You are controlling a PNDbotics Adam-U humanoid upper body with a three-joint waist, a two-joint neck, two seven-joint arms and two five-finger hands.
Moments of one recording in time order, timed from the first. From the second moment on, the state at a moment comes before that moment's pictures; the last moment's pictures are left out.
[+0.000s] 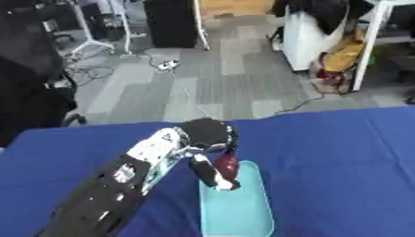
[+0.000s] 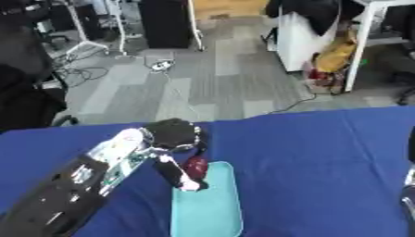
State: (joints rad) left arm -1.04 0.34 -0.45 -1.01 -1.08 -0.43 -0.20; right arm -0.57 -0.40 0.05 -1.99 -0.61 -0.58 -0.24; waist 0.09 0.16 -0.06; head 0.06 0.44
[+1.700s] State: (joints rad) left arm -0.51 0.57 -0.28 -1.82 -0.47 -0.15 0.09; right arm -0.52 -0.44 0.04 -1.99 -0.59 -0.59 -0.25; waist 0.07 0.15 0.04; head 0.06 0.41
